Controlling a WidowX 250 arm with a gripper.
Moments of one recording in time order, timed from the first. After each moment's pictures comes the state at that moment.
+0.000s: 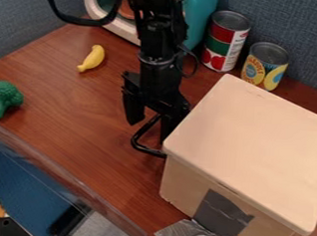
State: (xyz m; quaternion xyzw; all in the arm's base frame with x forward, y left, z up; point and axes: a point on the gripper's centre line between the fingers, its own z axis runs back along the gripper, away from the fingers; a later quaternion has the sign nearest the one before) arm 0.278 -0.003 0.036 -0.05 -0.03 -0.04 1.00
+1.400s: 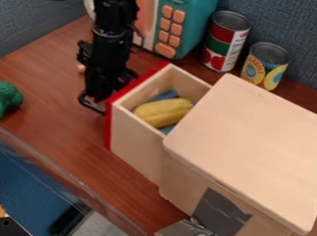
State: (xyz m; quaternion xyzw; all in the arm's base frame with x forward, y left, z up) arm 0.282 0.110 0.028 0.06 0.02 -0.05 1.00
